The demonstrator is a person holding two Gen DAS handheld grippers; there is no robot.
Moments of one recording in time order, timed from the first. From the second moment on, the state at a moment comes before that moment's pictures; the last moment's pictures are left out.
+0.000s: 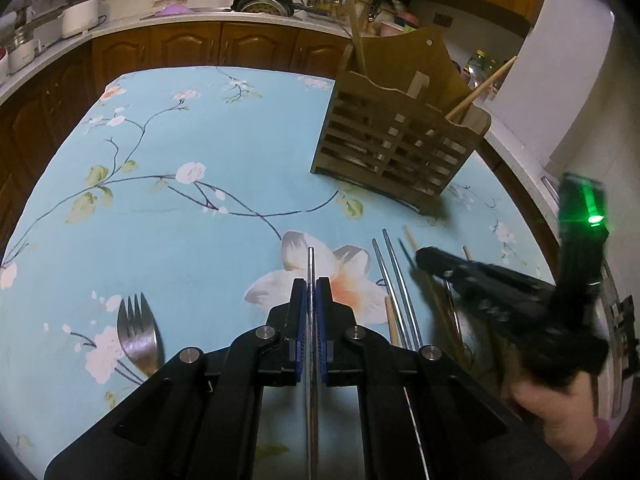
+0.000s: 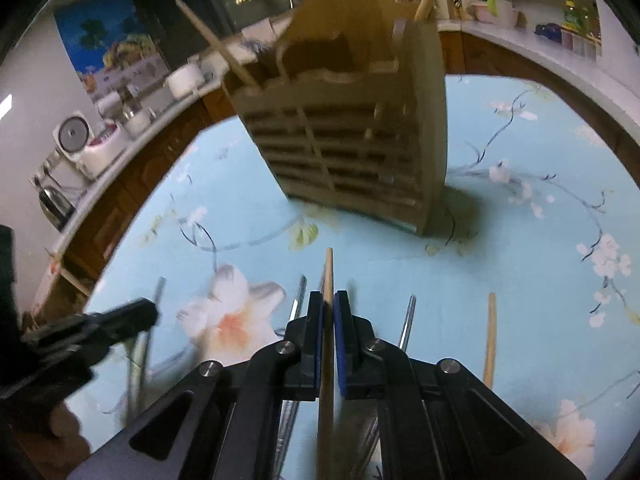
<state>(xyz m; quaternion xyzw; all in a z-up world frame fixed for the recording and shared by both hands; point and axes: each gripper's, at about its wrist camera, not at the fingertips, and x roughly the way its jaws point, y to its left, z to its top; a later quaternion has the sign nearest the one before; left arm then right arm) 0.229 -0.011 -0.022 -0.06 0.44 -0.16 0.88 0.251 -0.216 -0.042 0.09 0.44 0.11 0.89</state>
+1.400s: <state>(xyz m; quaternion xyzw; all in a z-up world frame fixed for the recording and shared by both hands) 0.175 0.003 0.084 -0.09 0.34 -0.20 0.92 0.165 -0.262 0.085 0.15 0.29 0.15 0.93</state>
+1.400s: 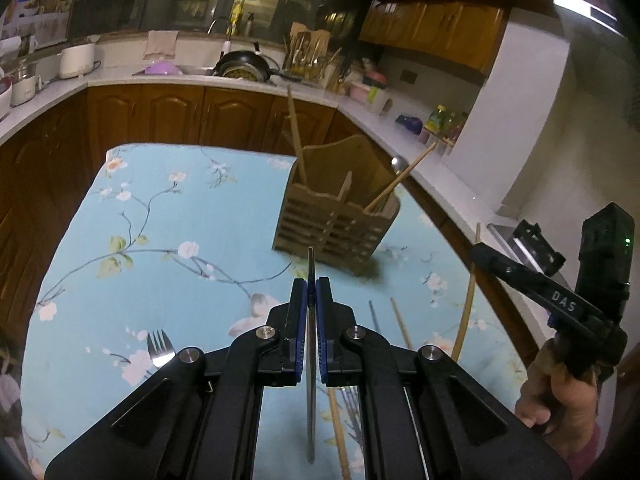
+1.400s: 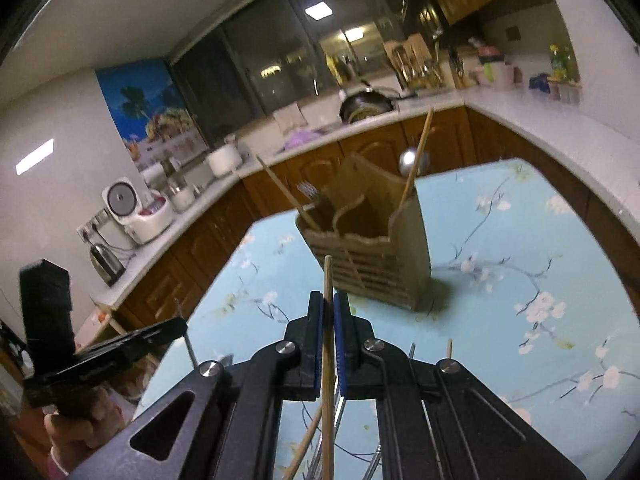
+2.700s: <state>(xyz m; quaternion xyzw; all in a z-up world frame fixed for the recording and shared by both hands) 0.258 -0.024 0.189 -0.07 0.22 -0.19 0.95 0.237 -0.291 0.173 0.15 0.10 0.09 0.98</state>
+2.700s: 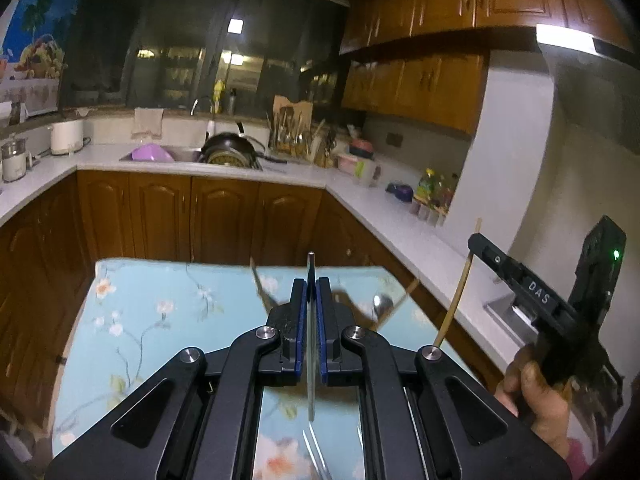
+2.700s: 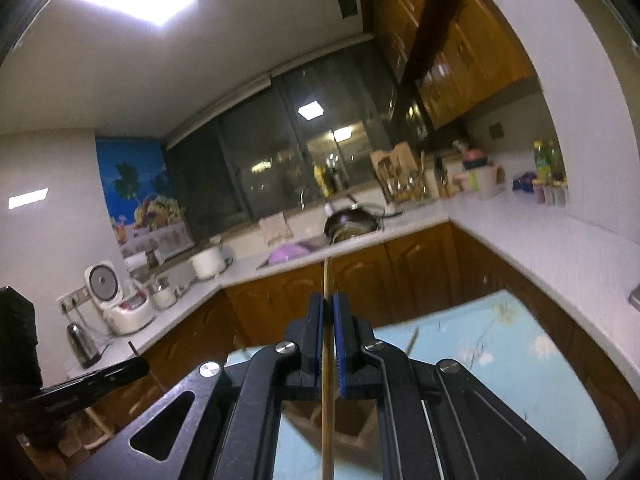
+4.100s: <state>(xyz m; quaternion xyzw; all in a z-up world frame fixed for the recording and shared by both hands) 0.341 -0.042 0.098 -0.09 0.26 -0.15 0.95 0.286 -0.288 0.087 0.11 0.11 0.04 0.99</state>
